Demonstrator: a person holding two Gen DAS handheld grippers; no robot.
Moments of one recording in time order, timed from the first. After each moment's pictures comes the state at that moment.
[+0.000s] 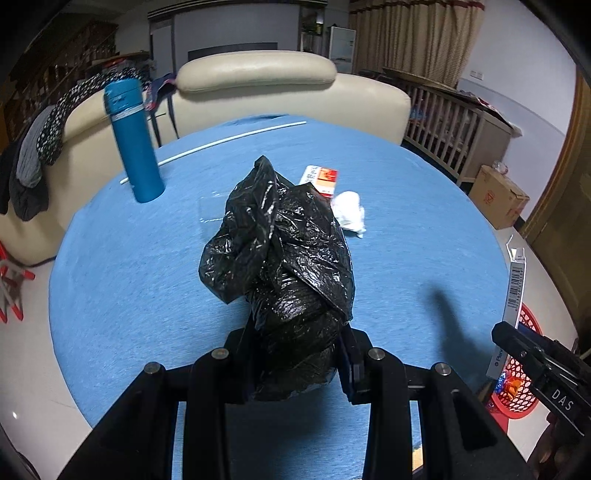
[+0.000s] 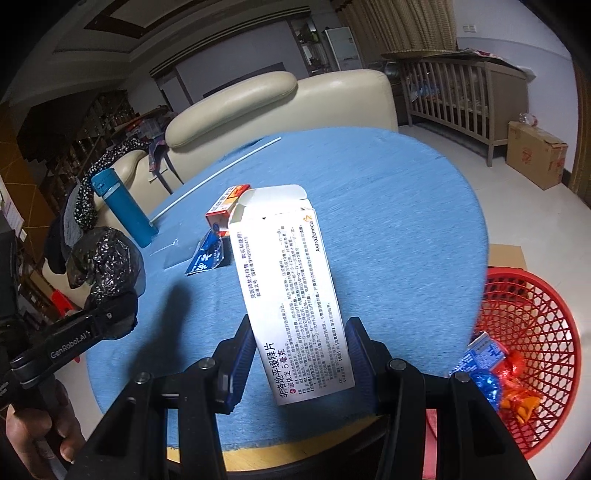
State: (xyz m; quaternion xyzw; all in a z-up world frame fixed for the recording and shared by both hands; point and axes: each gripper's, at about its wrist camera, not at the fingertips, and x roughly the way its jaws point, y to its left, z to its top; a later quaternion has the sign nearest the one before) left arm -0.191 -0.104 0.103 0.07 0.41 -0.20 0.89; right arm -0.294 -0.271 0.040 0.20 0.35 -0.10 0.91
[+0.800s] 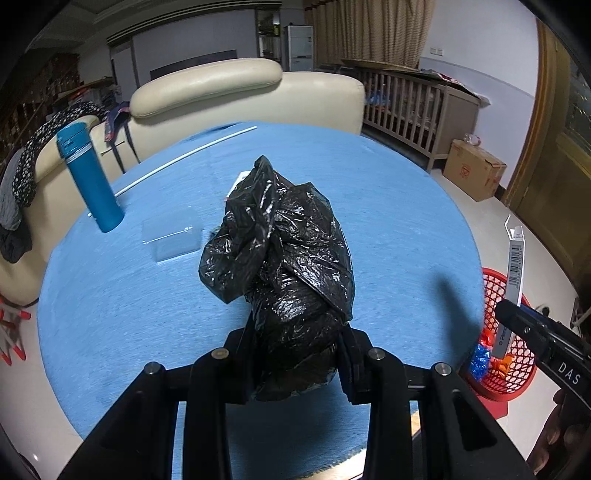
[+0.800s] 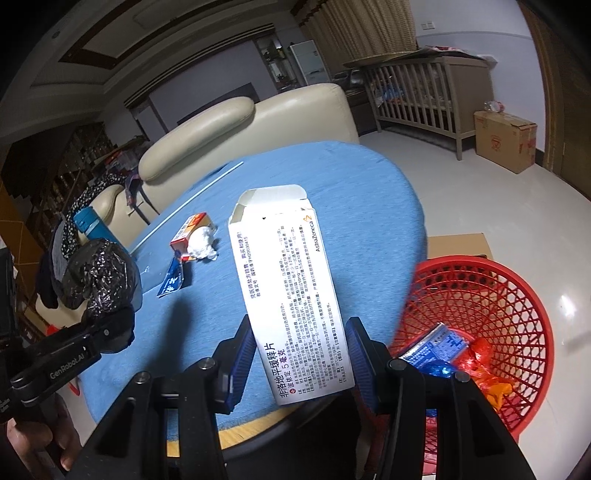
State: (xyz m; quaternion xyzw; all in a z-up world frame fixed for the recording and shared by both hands) left arm -0.221 -0.161 0.105 0.13 0.40 -0.25 0.87; right arm -0.345 -0.322 0.040 0.24 0.32 -0.15 0.91
